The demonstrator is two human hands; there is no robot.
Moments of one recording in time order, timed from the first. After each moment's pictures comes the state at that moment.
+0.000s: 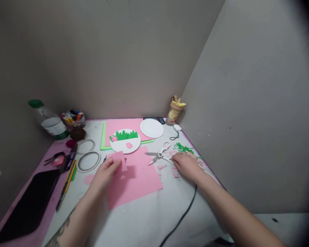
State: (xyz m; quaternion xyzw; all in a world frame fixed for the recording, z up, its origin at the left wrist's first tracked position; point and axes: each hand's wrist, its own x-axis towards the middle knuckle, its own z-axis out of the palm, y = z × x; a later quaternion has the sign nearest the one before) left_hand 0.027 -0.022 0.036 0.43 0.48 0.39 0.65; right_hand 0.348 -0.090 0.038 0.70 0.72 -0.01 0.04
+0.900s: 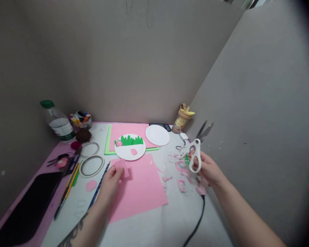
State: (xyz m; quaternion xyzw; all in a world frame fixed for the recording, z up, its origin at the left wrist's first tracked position) left_hand 0.029 -0.016 -0.007 0.46 0.51 0.45 0.57; right_hand 0.377 -0.069 0.049 0.61 0.48 -0.39 -0.50
